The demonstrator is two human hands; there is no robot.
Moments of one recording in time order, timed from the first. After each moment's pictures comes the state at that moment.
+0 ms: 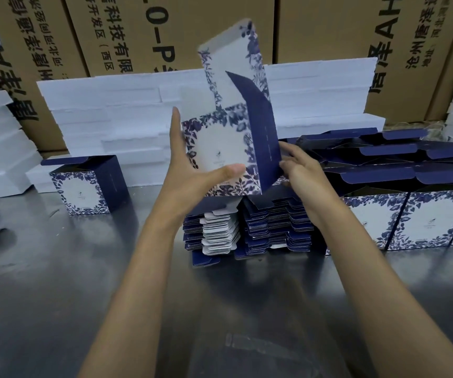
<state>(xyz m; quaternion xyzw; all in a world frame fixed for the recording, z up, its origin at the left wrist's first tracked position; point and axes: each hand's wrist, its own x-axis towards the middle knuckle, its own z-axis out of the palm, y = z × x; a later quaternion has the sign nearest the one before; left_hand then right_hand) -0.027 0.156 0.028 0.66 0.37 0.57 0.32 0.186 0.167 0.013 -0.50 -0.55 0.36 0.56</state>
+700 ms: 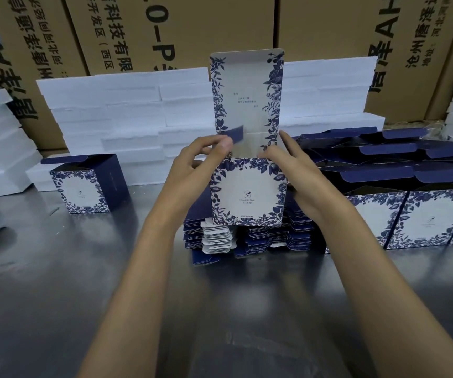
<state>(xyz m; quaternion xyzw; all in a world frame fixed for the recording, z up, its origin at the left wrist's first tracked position) -0.023 0.147 0.035 0.65 0.42 0.54 0.33 0.173 0.153 0.030 -0.46 -0.56 0.43 0.53</state>
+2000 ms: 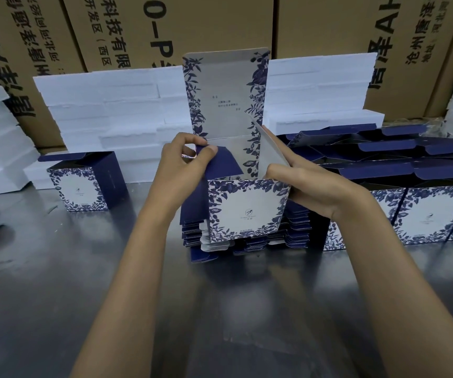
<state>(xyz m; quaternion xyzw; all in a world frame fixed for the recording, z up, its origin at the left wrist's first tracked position) -0.030 0.158 0.036 0.61 0.48 0.56 0.29 0.191 0.138 0.036 -0.39 -0.68 0.48 0.39</state>
